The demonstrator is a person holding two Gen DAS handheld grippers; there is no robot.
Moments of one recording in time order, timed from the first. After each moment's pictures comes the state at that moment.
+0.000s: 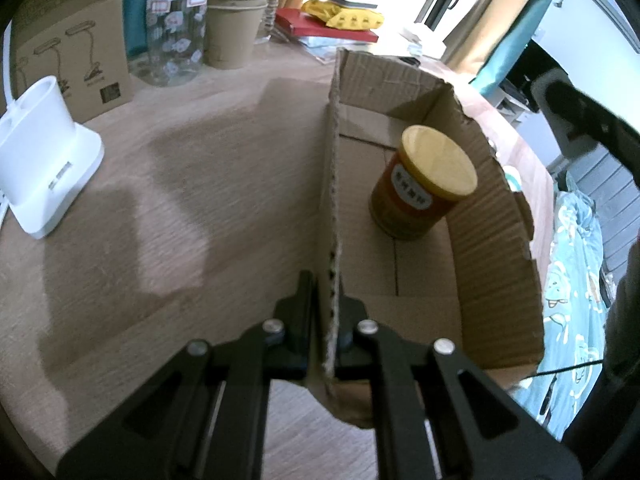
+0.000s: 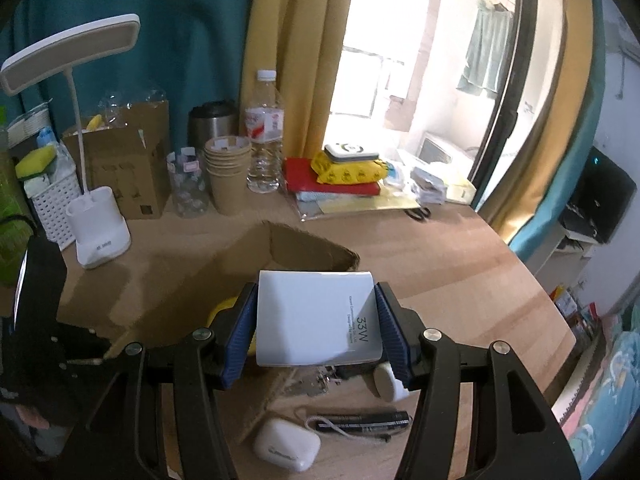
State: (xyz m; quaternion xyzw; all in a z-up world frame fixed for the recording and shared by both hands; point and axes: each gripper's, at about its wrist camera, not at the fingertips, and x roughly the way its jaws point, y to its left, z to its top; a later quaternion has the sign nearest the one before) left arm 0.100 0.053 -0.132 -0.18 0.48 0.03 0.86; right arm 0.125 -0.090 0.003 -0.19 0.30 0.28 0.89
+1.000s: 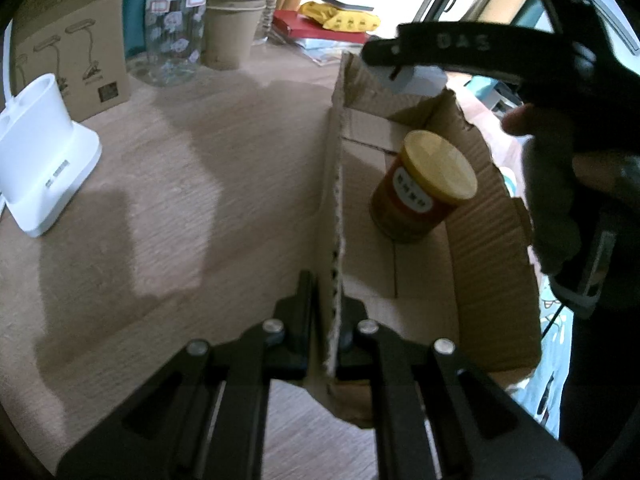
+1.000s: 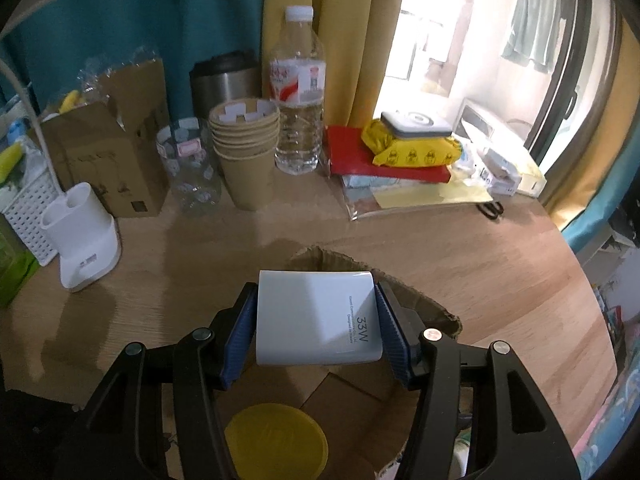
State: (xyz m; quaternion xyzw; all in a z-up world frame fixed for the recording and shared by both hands) left arm 0.099 0.051 -0.134 -0.18 0.47 0.02 0.86; right arm 0.204 -0.001 -0.051 -0.21 0.38 0.31 0.84
